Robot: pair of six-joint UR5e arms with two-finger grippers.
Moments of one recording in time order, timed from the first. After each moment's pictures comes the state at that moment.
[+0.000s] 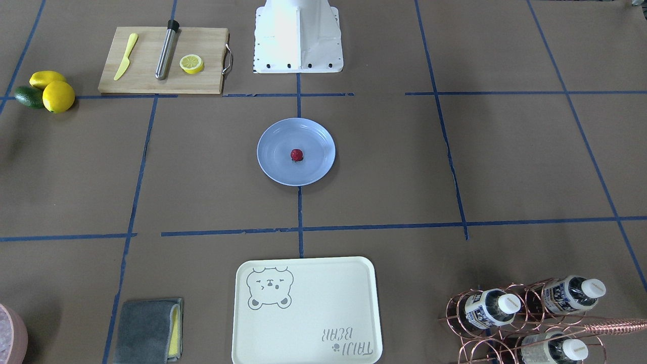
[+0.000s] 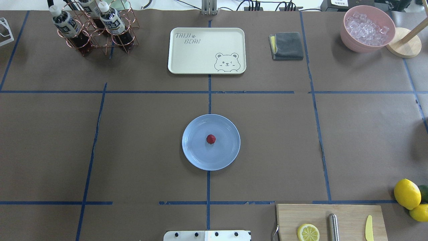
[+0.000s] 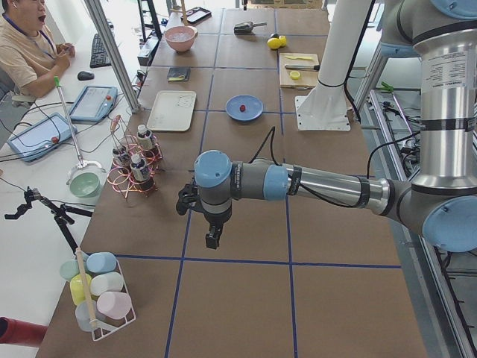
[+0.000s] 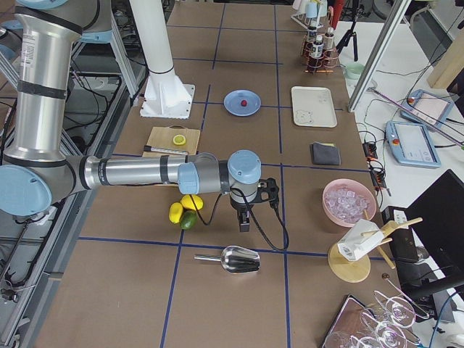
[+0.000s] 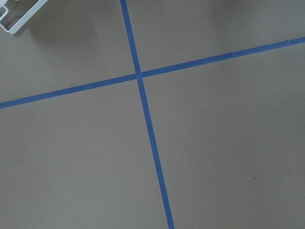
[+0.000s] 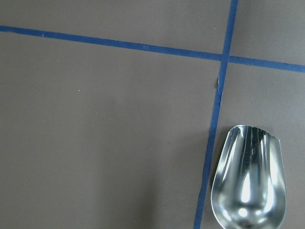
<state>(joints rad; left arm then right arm) -1.56 -1.47 -1.83 -1.46 -2.36 0.17 1.48 -1.76 1.84 -1.54 2.41 0.00</state>
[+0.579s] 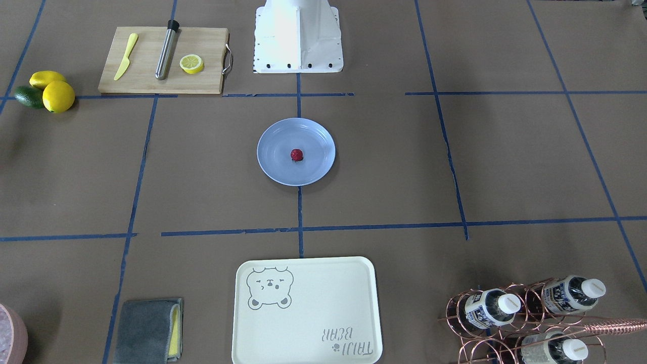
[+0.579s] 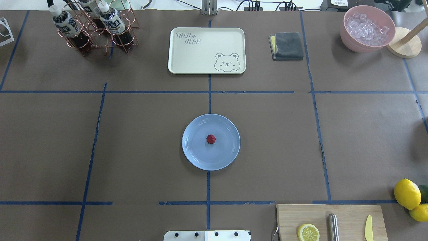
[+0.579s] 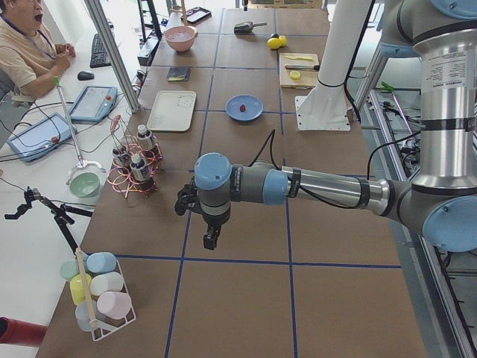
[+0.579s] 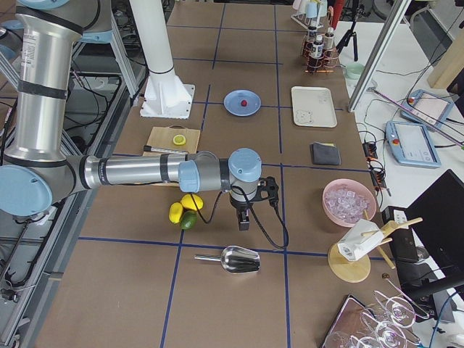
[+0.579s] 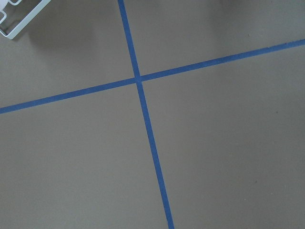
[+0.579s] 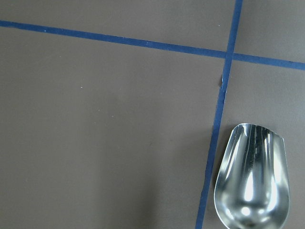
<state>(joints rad) -1.56 -1.47 -1.80 -1.54 -2.36 0.17 1.47 -1.76 1.85 -1.55 2.41 -0.01</state>
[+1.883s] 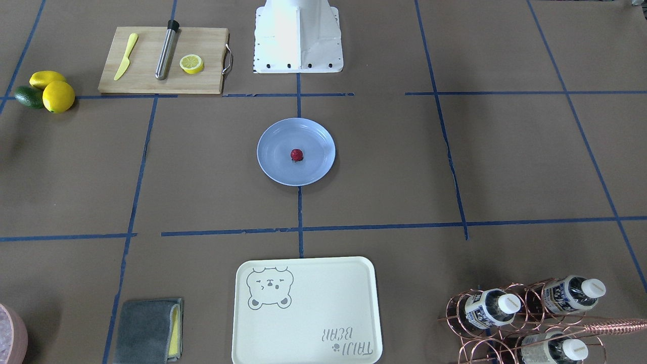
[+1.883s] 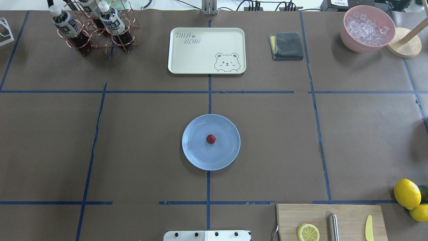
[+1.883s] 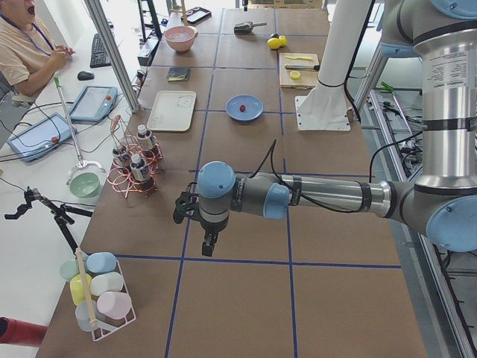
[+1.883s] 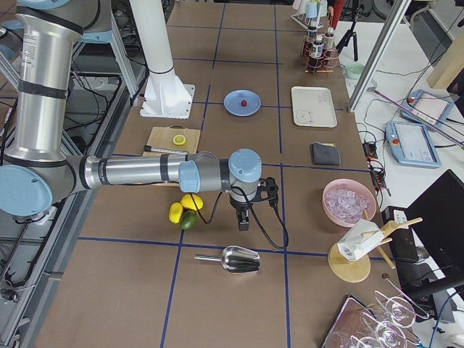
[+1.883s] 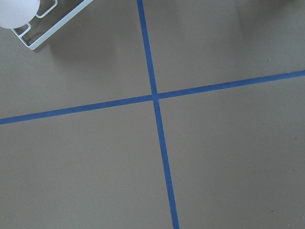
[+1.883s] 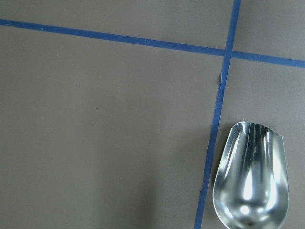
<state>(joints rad) -1.56 -1.45 -1.76 -1.68 -2.35 0.02 1.47 -1.76 1.84 -1.55 2.41 -0.01</state>
